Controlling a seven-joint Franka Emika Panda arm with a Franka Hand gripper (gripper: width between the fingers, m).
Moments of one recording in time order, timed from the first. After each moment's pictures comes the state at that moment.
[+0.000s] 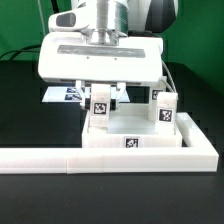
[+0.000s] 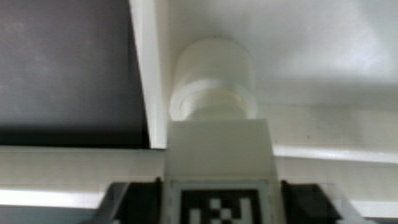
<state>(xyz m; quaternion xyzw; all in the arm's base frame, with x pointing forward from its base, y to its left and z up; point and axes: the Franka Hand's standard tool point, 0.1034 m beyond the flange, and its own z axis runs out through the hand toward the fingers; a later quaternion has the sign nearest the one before) 0.572 -0.005 0.061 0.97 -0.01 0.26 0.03</state>
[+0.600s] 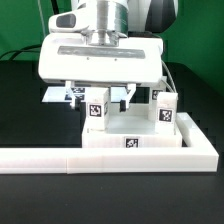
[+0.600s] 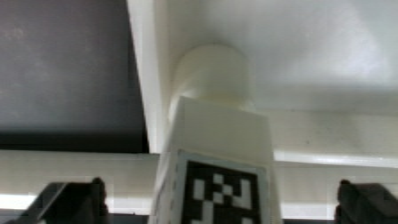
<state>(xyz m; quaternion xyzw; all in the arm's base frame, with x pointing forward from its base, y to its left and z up) 0.572 -0.005 0.061 0.97 -0.01 0.25 0.03</state>
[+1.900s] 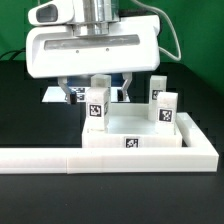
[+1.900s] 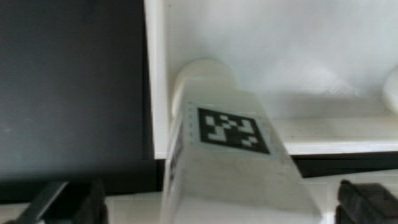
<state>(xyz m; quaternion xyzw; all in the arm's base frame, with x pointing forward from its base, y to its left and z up) 0.579 -0.007 0.078 1.00 -0.03 0.00 -0.05</state>
